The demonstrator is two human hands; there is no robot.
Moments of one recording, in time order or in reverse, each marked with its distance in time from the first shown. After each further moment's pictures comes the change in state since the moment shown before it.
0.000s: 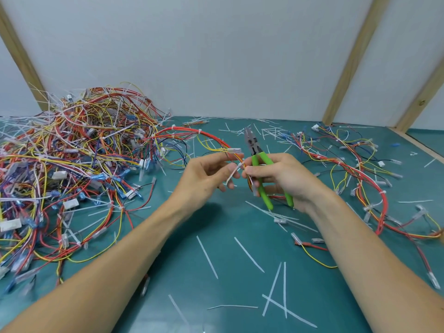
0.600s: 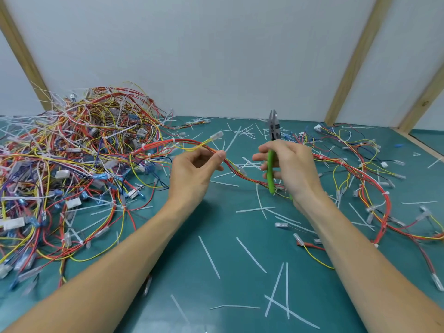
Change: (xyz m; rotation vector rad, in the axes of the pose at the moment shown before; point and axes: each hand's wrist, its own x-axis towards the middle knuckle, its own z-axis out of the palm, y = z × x) left_hand 0.002 0.004 -0.003 0.109 0.426 -0.024; right_hand 0.009 0.002 0.006 -0.012 0.419 -0.189
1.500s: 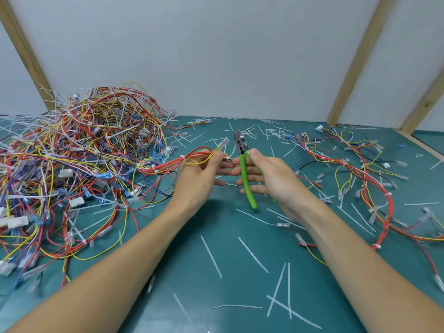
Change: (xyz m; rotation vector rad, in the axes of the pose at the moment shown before) left_hand -0.005 -0.003 0.002 -0.033 -0.116 -0.041; right_hand -0.014 0.002 0.019 -0.016 -0.341 0.161
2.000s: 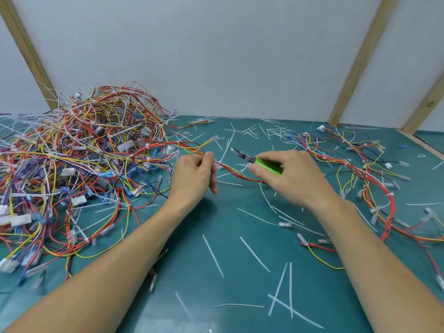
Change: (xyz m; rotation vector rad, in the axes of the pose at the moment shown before) left_hand 0.008 -0.003 -0.013 0.289 0.076 -0.085; right_hand 0.005 0.008 -0.042 -0.916 0.225 -0.434
